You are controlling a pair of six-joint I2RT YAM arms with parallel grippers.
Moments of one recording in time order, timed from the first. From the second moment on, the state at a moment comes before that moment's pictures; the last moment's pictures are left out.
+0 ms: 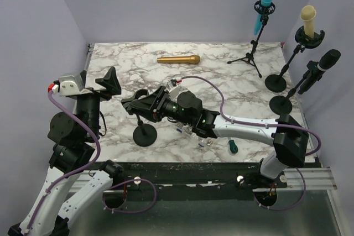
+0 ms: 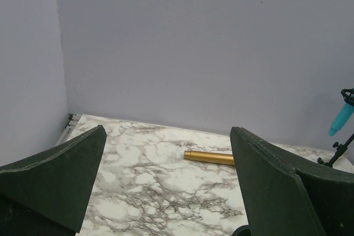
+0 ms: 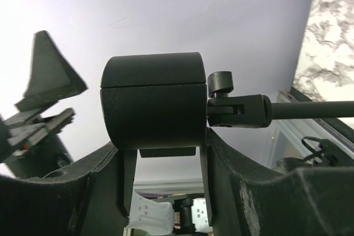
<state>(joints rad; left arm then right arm) -0.52 0.54 0.99 -0.10 -0.53 -0.05 1.13 1.63 1.13 0.47 -0.01 1.52</state>
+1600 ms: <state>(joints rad) -0.52 0.76 1.09 -0.07 -0.45 -0.03 1.16 1.47 1.21 -0.18 0.27 0.86</state>
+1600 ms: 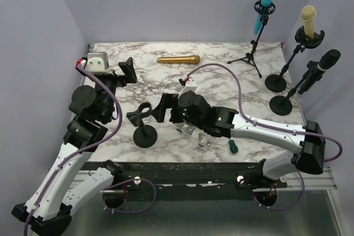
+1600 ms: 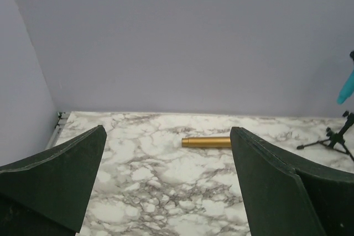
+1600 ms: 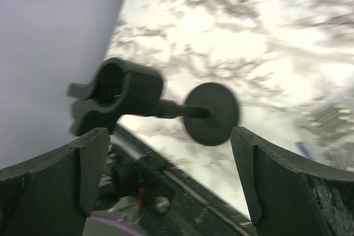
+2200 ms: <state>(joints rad) -0.57 0.64 0.95 0.04 -0.40 0.07 0.83 1.41 1.29 -0.44 0.92 0.43</state>
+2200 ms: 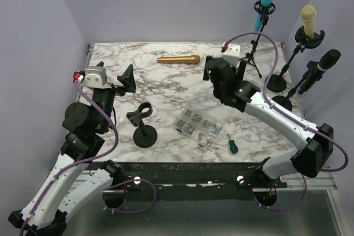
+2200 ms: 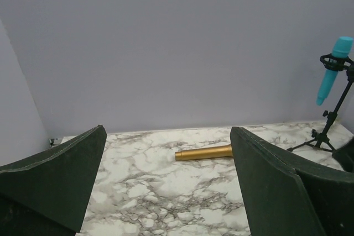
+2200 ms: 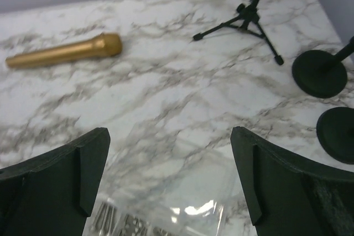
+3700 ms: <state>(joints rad) -0.61 0.63 0.88 0.12 -0.41 0.13 0.15 2.24 1.92 0.21 0.86 0.00</state>
